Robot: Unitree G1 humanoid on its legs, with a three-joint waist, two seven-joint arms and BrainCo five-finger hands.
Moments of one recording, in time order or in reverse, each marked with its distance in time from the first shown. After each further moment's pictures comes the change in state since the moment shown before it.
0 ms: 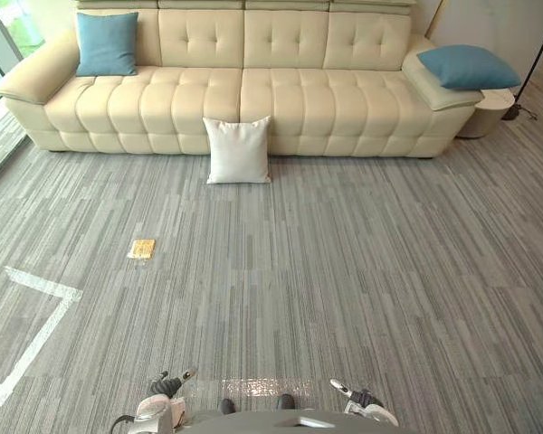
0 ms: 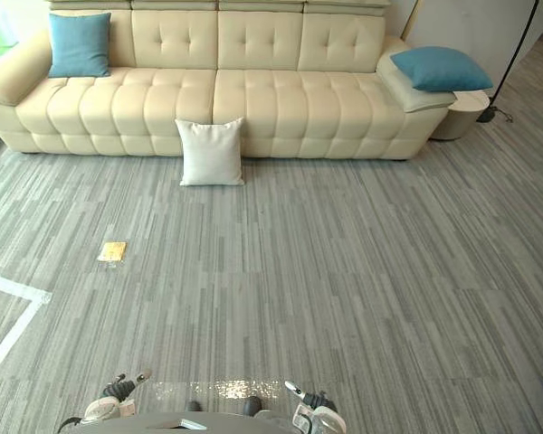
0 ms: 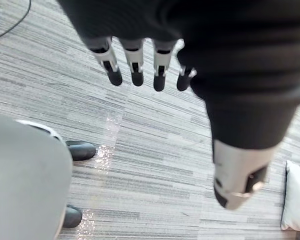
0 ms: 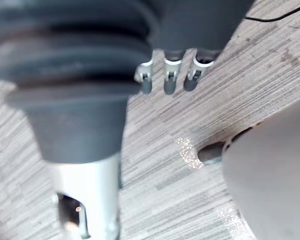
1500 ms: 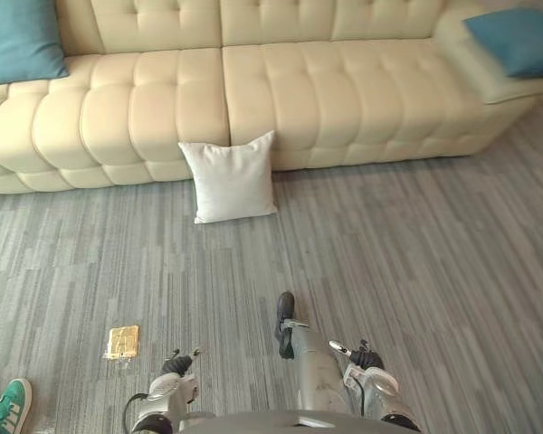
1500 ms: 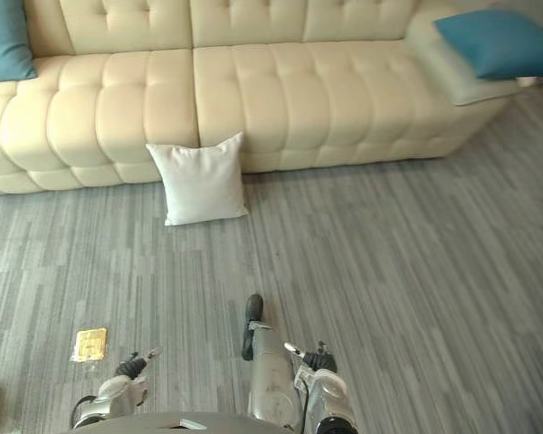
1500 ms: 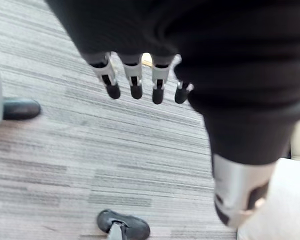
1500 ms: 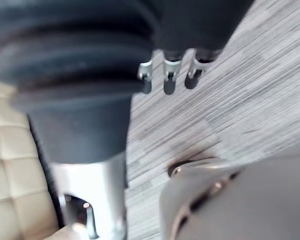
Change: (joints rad) left arm -0.111 -0.082 -0.015 -0.006 -0.085 -0.015 0.001; right arm -0.065 -0.054 0.114 -0.195 0.055 -0.044 0.031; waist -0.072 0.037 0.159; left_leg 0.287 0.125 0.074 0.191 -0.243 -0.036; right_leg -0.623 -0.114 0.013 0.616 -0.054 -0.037
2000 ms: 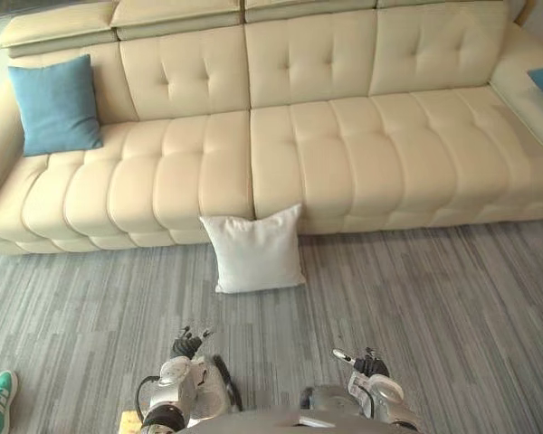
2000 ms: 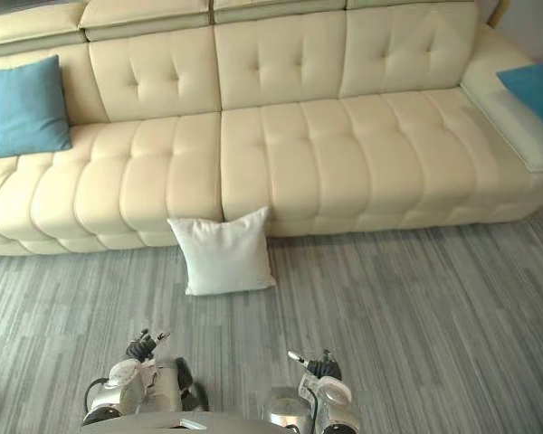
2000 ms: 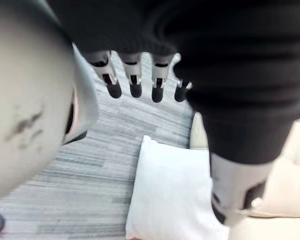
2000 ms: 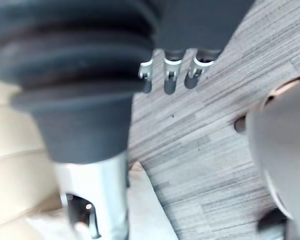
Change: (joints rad) left arm 0.030 -0.011 0.025 -0.129 0.047 -0.012 -0.002; right arm 0.061 0.020 0.004 0.006 -0.030 0.028 -0.004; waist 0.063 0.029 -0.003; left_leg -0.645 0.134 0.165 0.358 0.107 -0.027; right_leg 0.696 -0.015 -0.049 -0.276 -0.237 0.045
